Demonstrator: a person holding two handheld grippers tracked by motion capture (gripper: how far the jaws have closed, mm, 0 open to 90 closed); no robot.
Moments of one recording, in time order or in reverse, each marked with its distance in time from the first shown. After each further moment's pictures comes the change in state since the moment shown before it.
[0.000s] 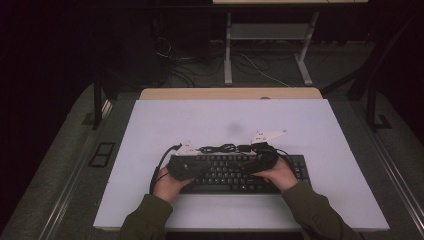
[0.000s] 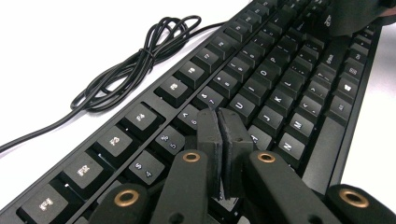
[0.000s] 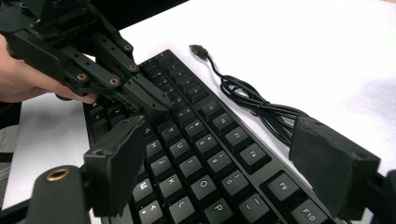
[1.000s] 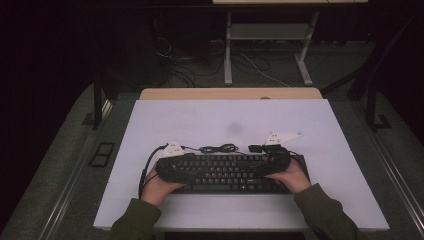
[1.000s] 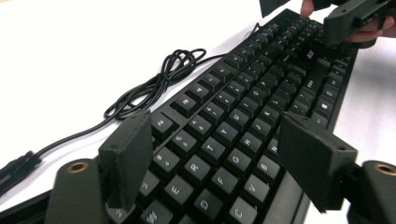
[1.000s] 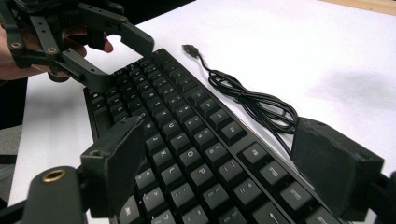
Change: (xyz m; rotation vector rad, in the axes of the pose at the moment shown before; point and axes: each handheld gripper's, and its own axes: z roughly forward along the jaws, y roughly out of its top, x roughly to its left) left arm 0.004 -0.011 -0.035 -0.136 0.007 -0.012; right arm -0.007 -0.013 -0.033 -0.029 -0.017 -0.006
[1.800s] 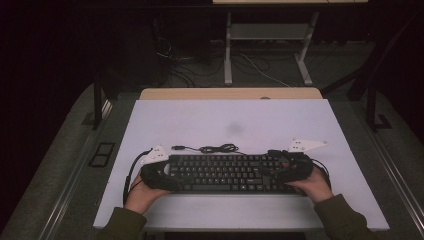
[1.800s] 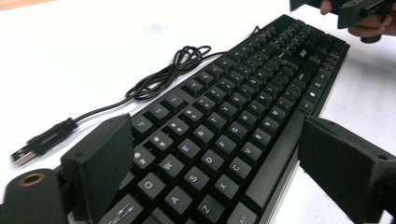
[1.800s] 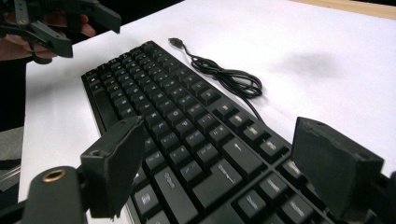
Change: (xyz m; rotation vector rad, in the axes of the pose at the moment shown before) left arm 0.001 -0.014 -0.035 -0.034 0.031 -0.018; right arm -0.005 -0.027 -0.049 -0.028 -0.058 0.018
